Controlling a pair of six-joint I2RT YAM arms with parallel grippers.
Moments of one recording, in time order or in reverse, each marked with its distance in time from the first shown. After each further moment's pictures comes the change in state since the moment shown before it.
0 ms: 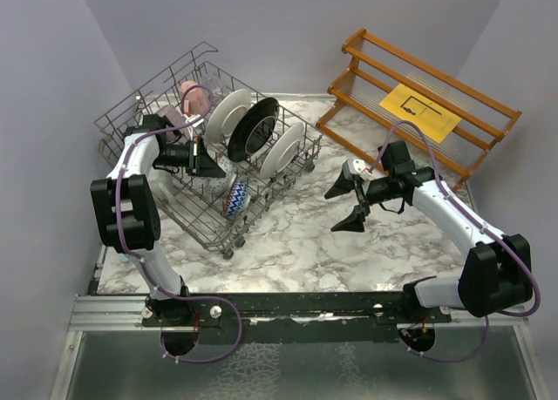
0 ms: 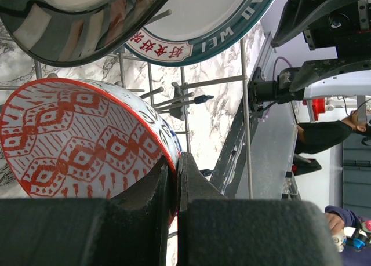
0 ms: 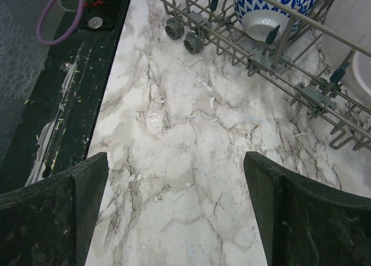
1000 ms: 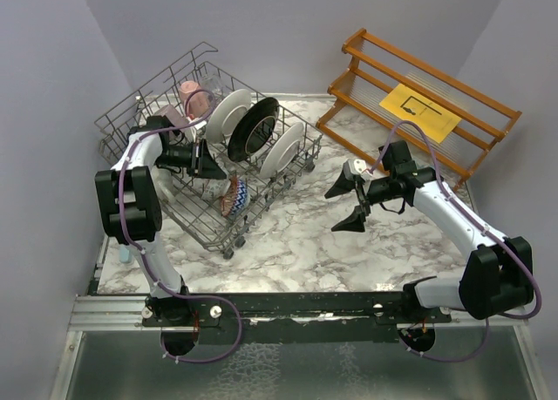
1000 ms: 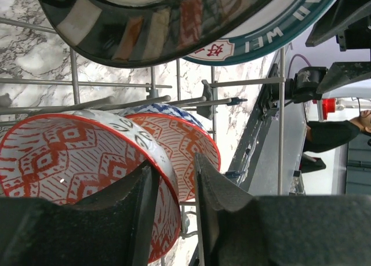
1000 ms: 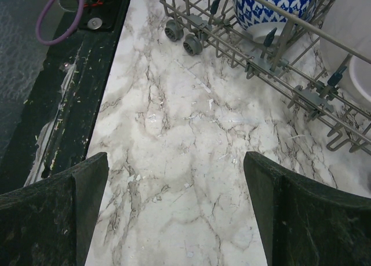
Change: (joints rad) left arm -0.001 0.085 0.026 0.018 -0.051 0.013; right arm 0.000 -0.013 0.000 0.000 0.000 -0.001
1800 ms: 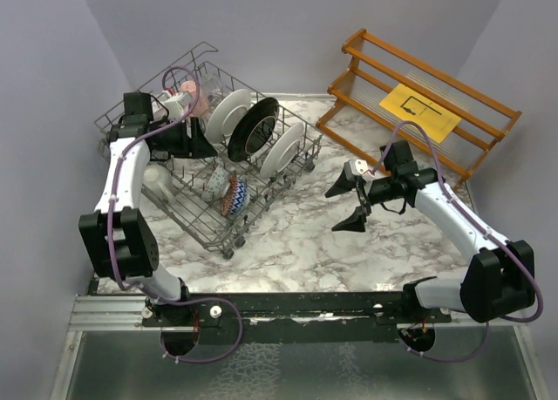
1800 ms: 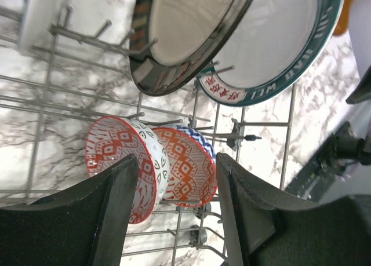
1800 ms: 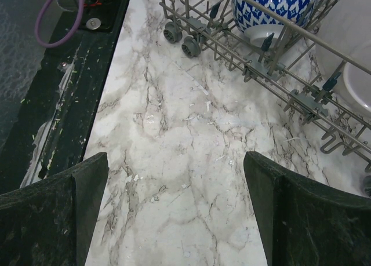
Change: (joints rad) left arm -0.002 -0.267 0.003 0.232 -0.292 -0.317; right arm 0.000 -0.018 0.000 0.000 0.000 -0.009
